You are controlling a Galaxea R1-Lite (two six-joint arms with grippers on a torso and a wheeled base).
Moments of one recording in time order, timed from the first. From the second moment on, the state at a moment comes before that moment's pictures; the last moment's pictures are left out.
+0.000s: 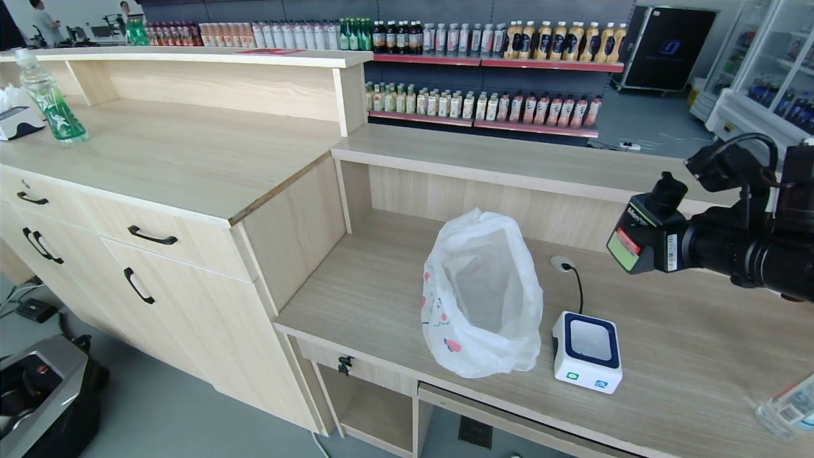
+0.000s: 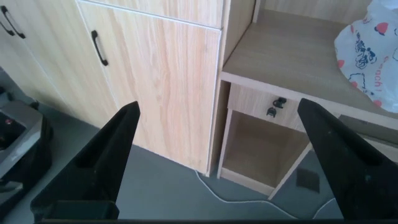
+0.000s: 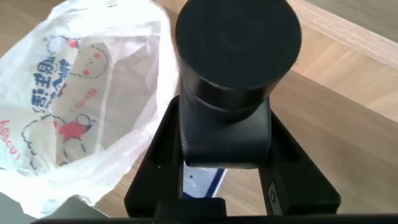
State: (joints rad) left arm 0.00 0.00 0.00 0.00 0.04 -0.01; right arm 0.15 1.50 -0.82 -0.42 -0.07 -0.19
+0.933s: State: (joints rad) left arm 0.00 0.00 0.00 0.00 0.04 -0.01; right arm 0.04 1.84 -0.86 -0.62 0.19 -0.26
